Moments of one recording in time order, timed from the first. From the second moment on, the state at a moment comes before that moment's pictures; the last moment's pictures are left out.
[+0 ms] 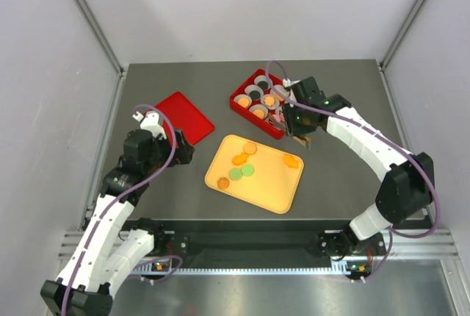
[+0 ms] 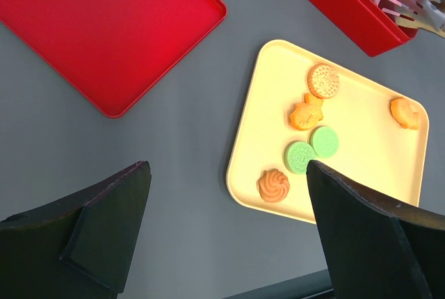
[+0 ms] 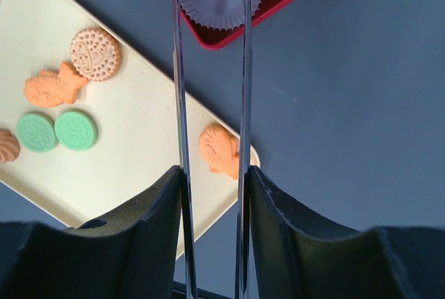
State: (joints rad) left arm -0.26 0.72 0.75 -0.55 0.06 -0.36; right arm 0.49 1.54 1.33 -0.79 0.05 0.18
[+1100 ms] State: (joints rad) left arm -0.26 0.72 0.75 -0.55 0.06 -0.36; right arm 0.48 1.54 1.33 -0.79 0.05 0.18
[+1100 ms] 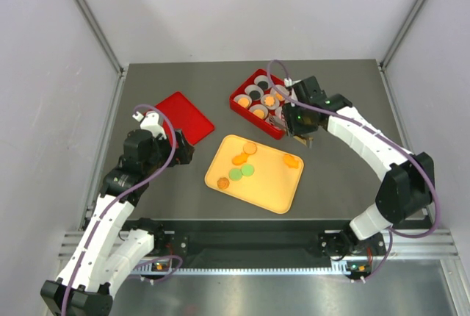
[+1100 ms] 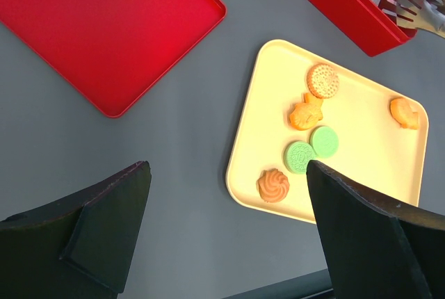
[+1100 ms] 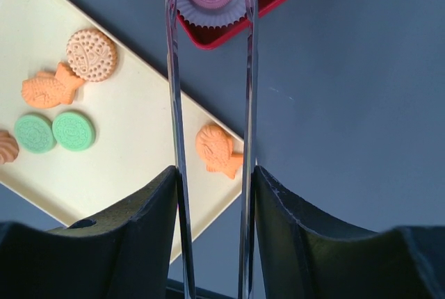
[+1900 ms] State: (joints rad) left arm -0.30 0.70 0.75 -0.55 0.09 -0.36; right arm -0.02 1.62 1.18 -0.44 0.09 0.34
